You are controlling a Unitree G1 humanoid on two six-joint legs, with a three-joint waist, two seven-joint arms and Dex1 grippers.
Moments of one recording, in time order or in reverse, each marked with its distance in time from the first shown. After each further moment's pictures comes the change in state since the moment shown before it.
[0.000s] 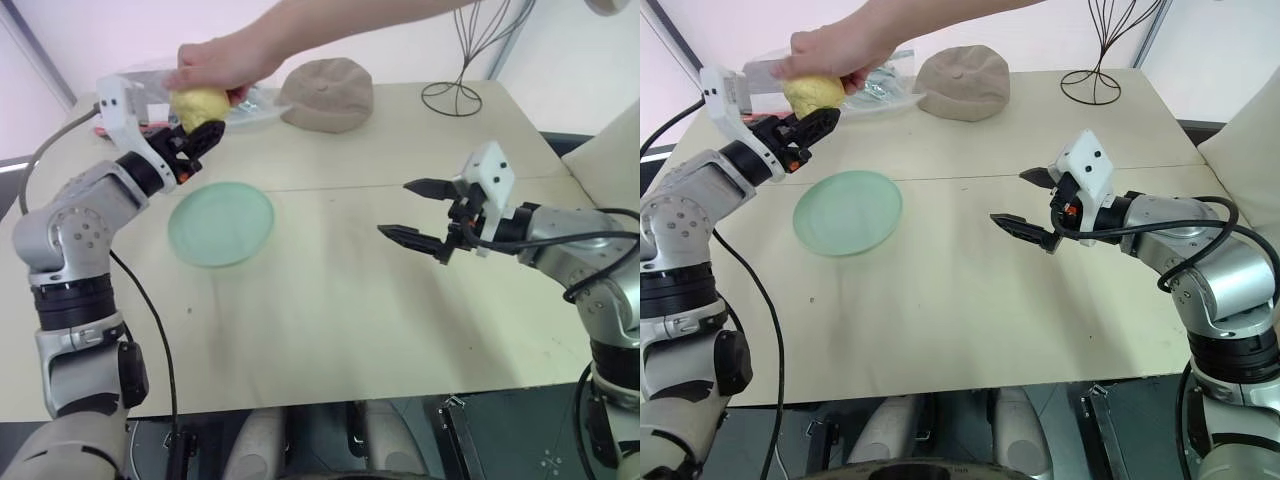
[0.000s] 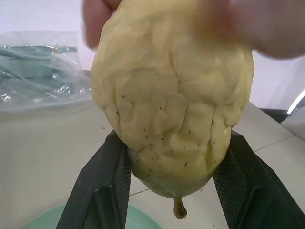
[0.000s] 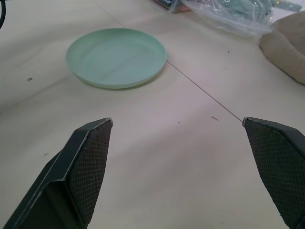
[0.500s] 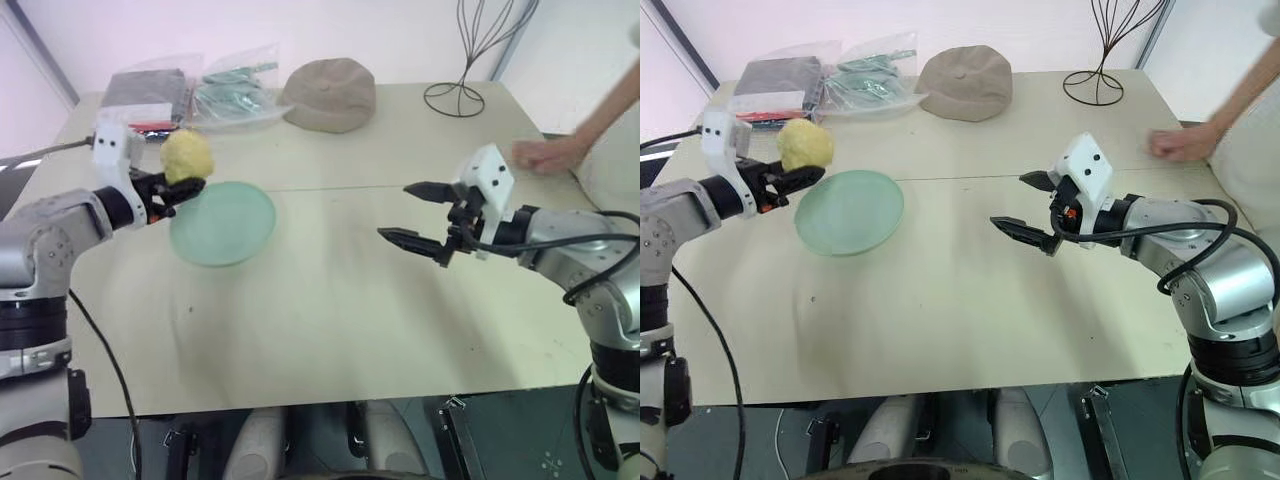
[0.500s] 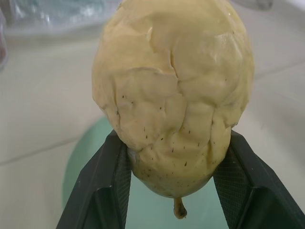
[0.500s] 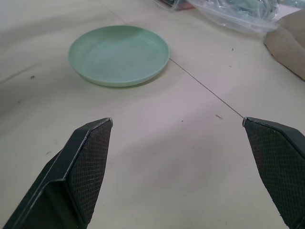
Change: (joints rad) left arm 0.153 0.255 -0.155 0.003 0.128 0.066 -0.196; right arm 0.013 0.000 0.000 -0.005 0.000 0.003 -0.001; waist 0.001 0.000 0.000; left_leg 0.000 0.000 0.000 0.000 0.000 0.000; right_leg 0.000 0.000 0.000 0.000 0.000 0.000
